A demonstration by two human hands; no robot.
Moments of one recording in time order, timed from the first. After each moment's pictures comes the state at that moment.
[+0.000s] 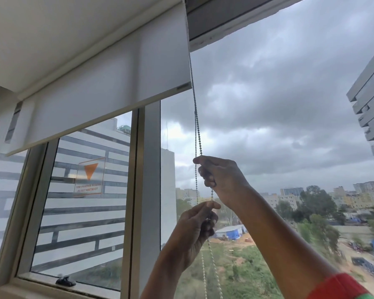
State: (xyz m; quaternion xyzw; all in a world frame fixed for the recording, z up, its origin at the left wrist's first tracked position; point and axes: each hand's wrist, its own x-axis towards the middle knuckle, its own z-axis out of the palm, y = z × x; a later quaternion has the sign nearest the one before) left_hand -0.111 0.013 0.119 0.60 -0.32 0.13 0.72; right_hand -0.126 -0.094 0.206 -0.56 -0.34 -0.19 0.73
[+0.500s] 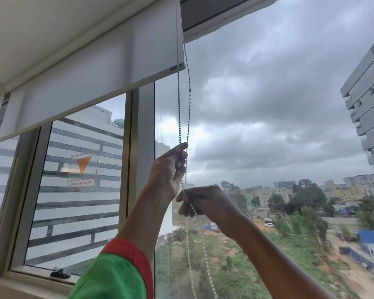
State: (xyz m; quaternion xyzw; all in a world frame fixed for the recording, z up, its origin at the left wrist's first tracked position) left_hand -0.120 0.024 0.213 0.48 -0.28 0.24 0.79; right_hand -0.119 -0.092 0.146 -0.68 -0.39 -0.18 0.60
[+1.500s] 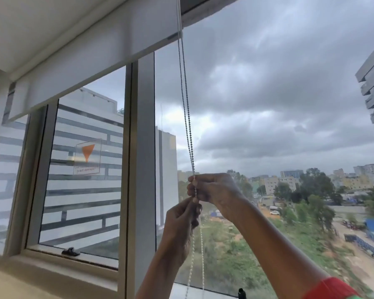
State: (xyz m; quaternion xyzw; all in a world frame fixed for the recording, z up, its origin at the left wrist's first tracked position) left_hand -0.101 -0.009 0.073 0.56 -0.24 0.24 0.75; right_hand -0.104 -0.122 0.140 -0.62 -0.31 -0.12 0.72
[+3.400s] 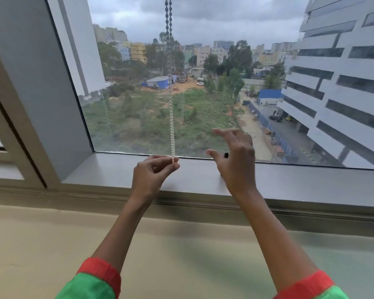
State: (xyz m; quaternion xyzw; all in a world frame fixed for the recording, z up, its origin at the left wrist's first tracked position) left_hand 0.149 0.056 -0.194 0.72 -0.16 0.12 0.67; right_hand 0.104 -0.122 -0.151 -0.86 0.01 -0.42 0.28
